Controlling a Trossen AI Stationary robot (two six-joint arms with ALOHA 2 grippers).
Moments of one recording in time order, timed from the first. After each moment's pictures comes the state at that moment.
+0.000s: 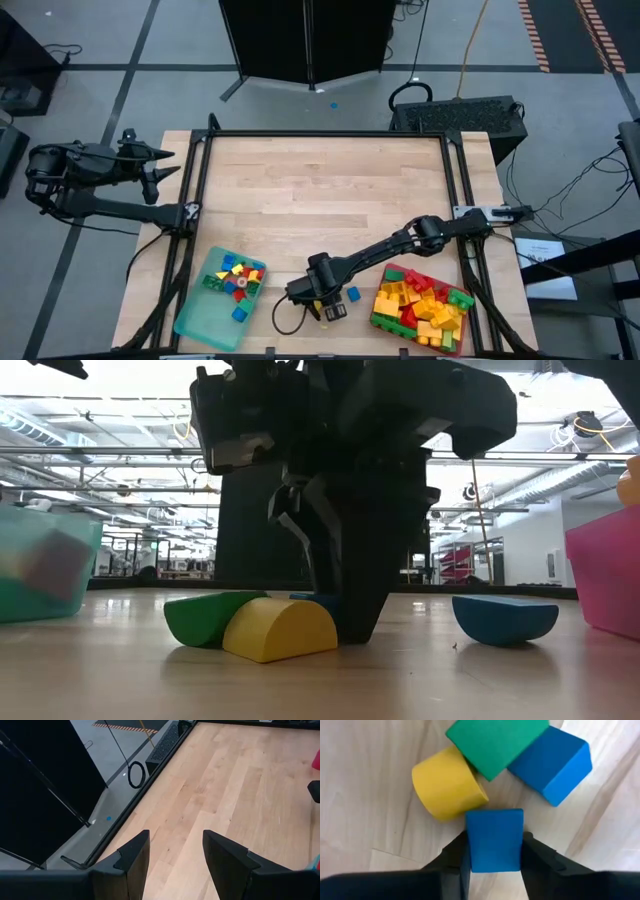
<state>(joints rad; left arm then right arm) -0.02 0.48 1.30 -1.46 -0.48 -0.17 0.36 2.48 2.13 -1.14 -0.06 0.08</state>
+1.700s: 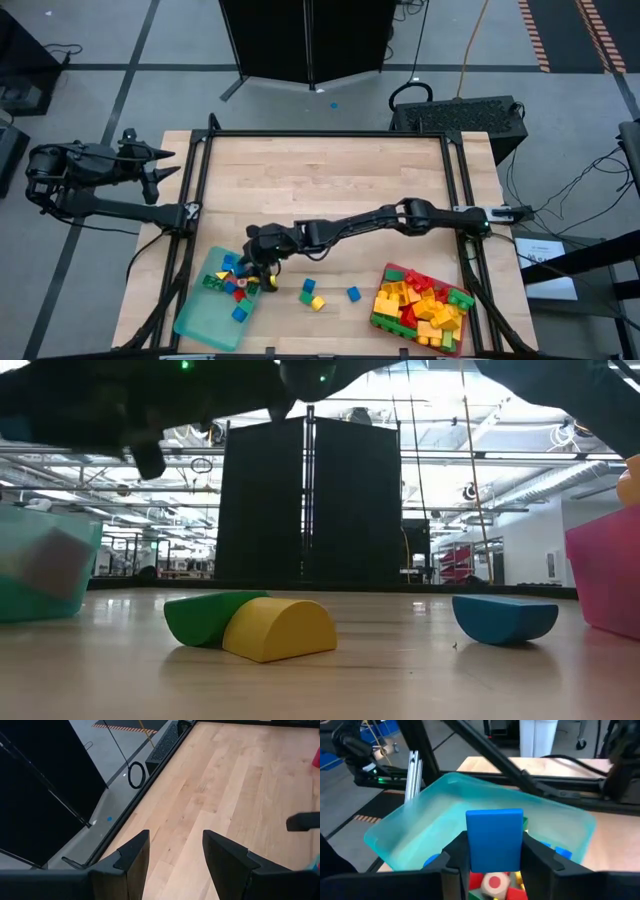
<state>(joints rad) -0.02 0.48 1.30 -1.46 -0.48 -0.15 0.15 2.51 2.15 0.01 -0.24 0.10</state>
